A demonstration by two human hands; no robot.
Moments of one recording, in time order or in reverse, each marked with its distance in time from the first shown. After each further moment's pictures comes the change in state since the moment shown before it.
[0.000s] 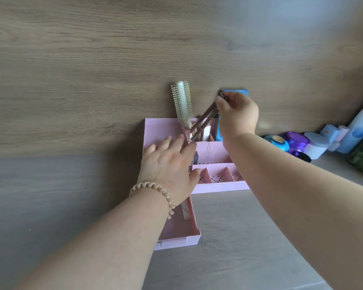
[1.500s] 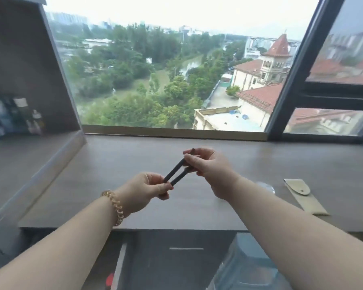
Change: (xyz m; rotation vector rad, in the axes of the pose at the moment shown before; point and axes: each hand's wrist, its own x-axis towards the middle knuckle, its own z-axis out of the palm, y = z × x) left_hand -0.348 0.317 -0.281 -1.140 -1.300 0.934; right_hand -0.538 -0.239 -0.521 -0.096 0.659 0.507
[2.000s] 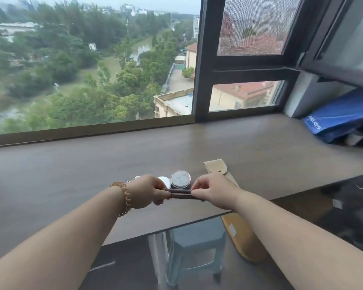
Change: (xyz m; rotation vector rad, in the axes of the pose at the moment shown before) left_hand 0.155 0.095 0.271 0.553 -0.410 0.024; right_hand -0.070 0.111 -0.314 -0.626 0.023 0.270
